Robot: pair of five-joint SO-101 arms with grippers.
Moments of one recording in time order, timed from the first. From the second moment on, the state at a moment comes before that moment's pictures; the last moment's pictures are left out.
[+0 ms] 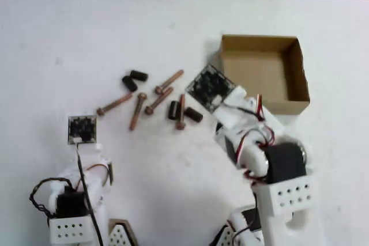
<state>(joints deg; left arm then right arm) -11.6 -103.9 97.1 73.7 2.5 -16.6 -55.5 33.5 82.1 37.8</state>
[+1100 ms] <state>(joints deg) -11.6 -103.9 97.1 73.7 2.5 -16.4 -77.8 57.1 76.2 37.8</state>
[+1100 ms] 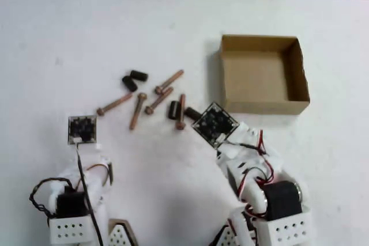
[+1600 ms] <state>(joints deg) -11.6 -103.9 97.1 73.7 2.5 -16.2 -77.9 60.8 70.4 37.8</state>
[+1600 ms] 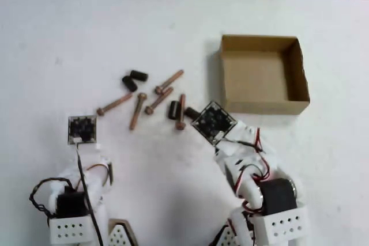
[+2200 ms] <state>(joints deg) -11.6 -103.9 97.1 73.7 2.5 -16.3 -77.9 68.0 63.2 29.5</state>
